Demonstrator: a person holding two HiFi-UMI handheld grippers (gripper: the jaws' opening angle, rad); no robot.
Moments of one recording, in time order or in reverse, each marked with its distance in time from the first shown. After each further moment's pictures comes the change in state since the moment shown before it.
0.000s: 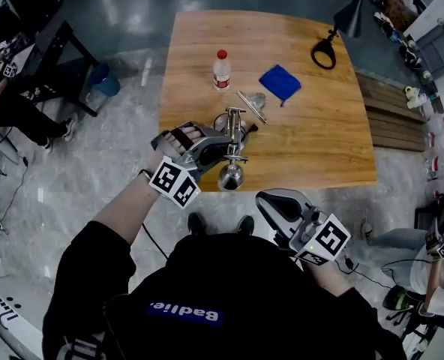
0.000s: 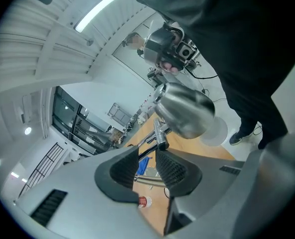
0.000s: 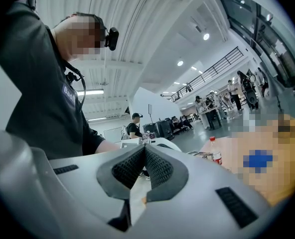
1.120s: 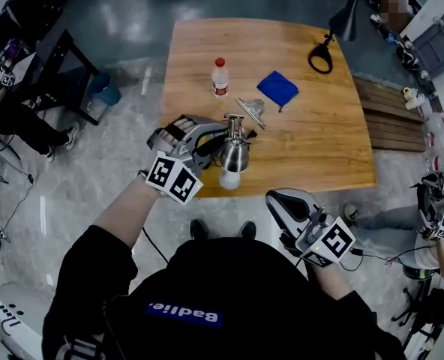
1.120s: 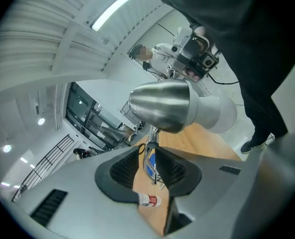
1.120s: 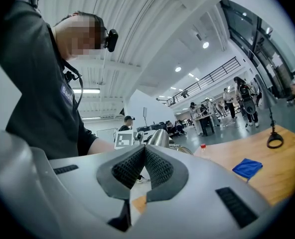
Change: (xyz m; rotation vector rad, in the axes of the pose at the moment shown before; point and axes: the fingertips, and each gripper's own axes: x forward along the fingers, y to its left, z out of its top) left arm -0.015 0.059 0.005 -0.112 0.007 0.120; right arm -0.016 -0.011 0.014 -0.048 -0.036 -0.078
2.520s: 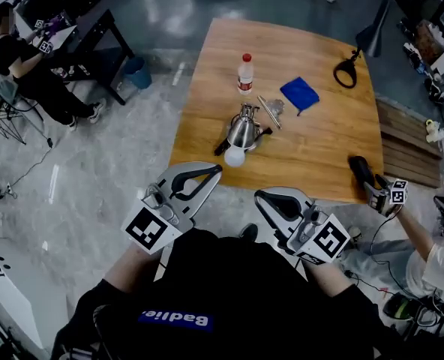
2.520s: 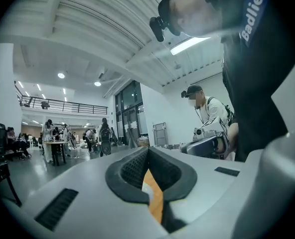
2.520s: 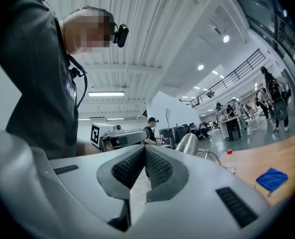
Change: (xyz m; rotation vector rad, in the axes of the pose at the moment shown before) left arm -0.129 -0.018 0.131 -0.844 -0.232 0.316; right arm -0.016 0.054 0.008 -0.077 -0.017 0.282
